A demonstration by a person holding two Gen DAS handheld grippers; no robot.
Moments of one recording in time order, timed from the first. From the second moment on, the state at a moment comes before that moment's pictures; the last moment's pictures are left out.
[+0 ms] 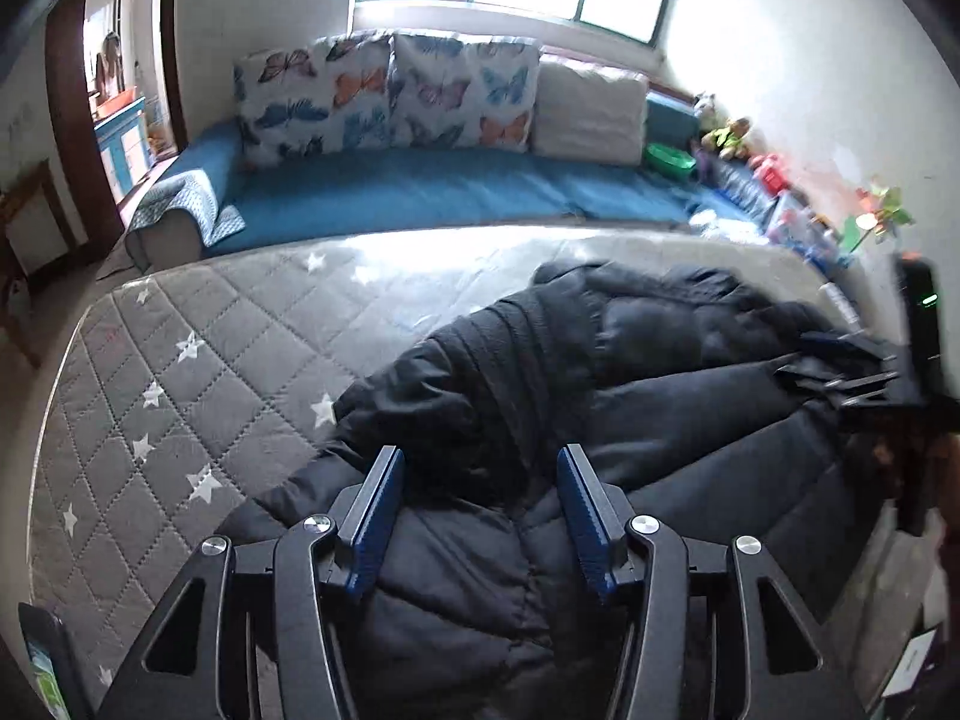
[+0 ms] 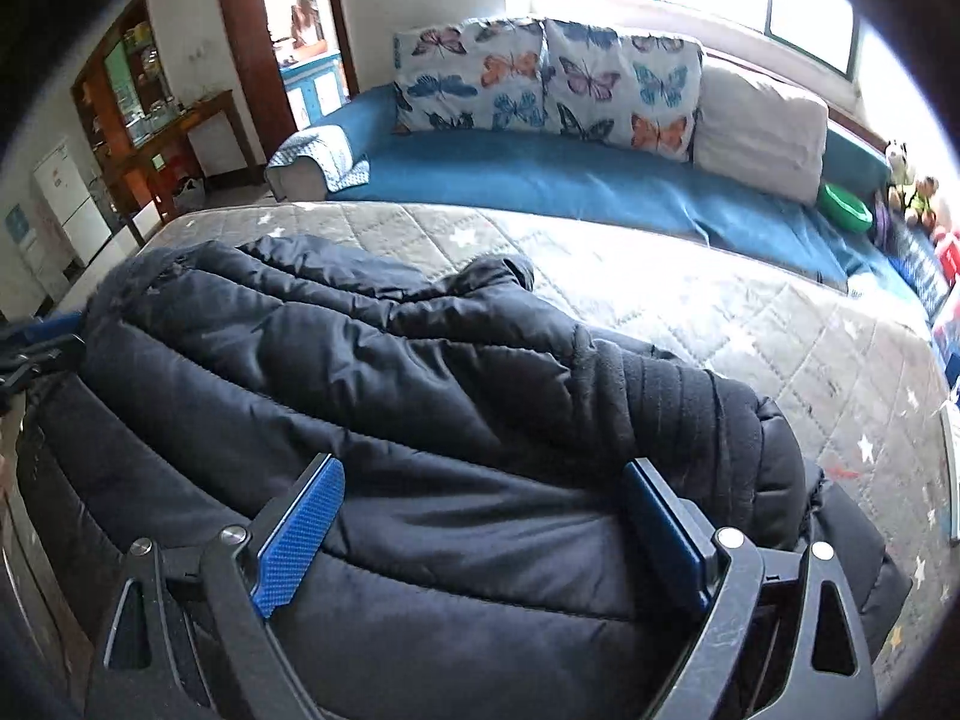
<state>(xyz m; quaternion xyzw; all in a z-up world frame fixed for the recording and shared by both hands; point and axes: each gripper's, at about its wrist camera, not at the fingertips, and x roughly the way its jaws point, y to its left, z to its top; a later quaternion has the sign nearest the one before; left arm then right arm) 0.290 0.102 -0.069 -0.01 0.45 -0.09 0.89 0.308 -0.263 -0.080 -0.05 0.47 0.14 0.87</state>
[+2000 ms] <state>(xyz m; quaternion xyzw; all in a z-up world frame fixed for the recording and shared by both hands) 0.353 0.045 -0.058 -0.03 0.46 -0.07 0.88 0.301 -0.267 -0.063 -0.07 0.47 0.16 0.86</state>
